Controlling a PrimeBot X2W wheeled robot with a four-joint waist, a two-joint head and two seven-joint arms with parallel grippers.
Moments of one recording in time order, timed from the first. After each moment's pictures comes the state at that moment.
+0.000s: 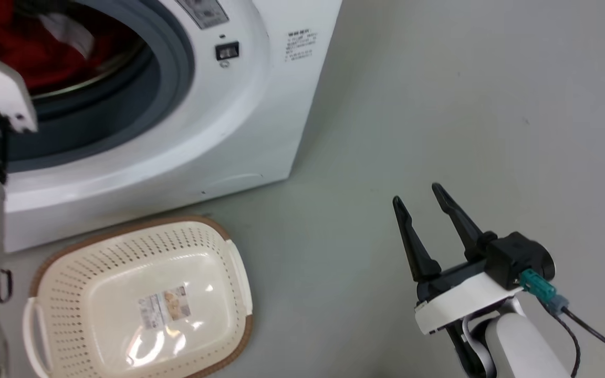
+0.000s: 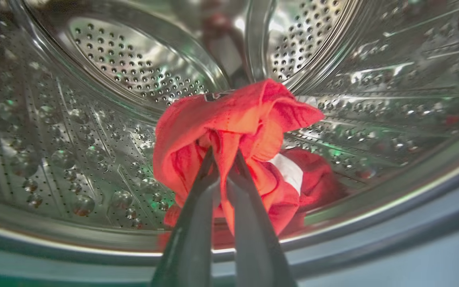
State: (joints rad) left arm -1.13 0.47 -0.14 1.12 -0.16 -0.02 -0.17; right arm -0.25 -0.05 0.26 0.21 0.18 0.13 -0.26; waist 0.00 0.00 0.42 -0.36
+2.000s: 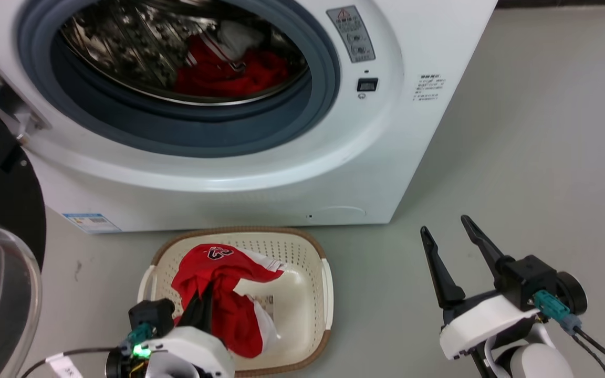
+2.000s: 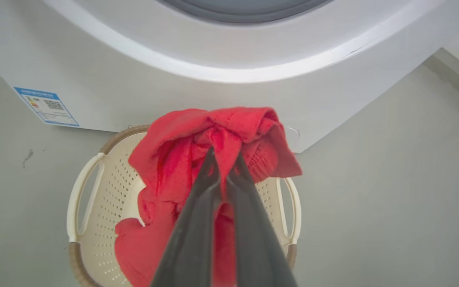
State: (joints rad) left arm -0.16 0.06 -0.11 0.55 -0.32 -0.09 -0.26; right arm -0.09 -0.05 0.15 0.10 0.06 0.13 -0.12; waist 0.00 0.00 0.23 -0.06
